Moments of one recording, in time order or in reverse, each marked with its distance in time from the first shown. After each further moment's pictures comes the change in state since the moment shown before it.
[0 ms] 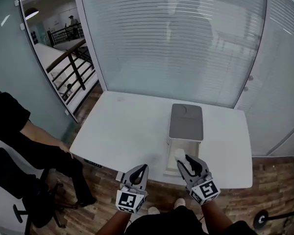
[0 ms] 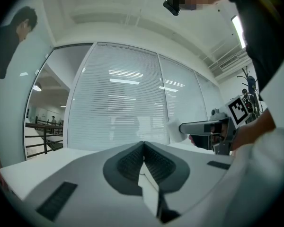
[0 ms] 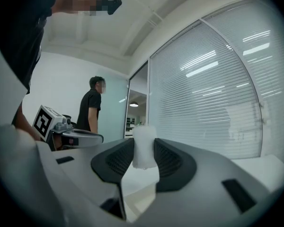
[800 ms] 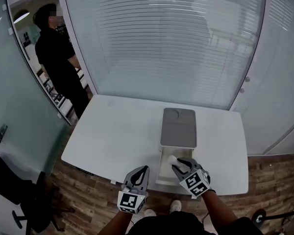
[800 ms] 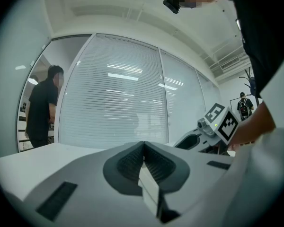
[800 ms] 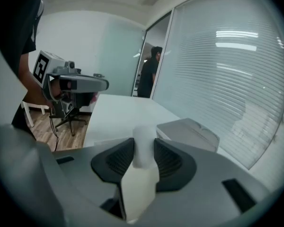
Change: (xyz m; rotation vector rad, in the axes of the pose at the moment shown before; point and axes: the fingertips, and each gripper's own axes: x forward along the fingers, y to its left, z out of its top) left arm 0.066 -0.014 -0.016 -0.037 0.038 -0.033; right arm 0.029 -0.050 -0.126 -0.216 0.583 0.139
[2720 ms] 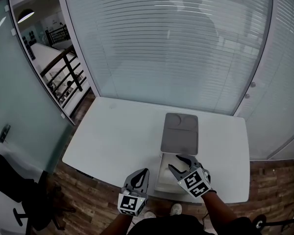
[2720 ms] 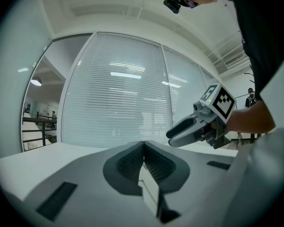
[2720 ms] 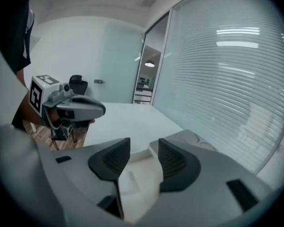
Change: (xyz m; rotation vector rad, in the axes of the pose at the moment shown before) left arm 0.020 0.011 0.003 0.014 -0.012 0.048; right arm 0.003 -0.023 0.062 0.016 -0.055 0.044
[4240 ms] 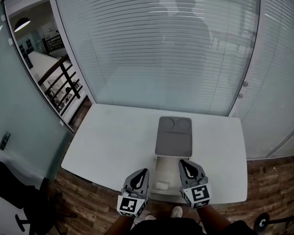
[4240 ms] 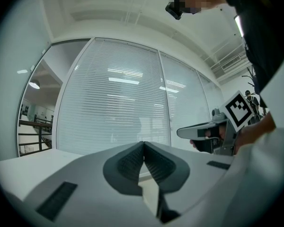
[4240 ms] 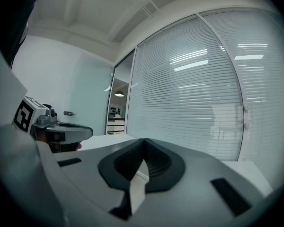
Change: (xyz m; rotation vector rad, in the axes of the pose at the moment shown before) left arm 0.012 -0.022 0.022 0.001 -0.042 -0.017; right arm -0.079 -0.041 0.015 0.231 -0.385 -0.352
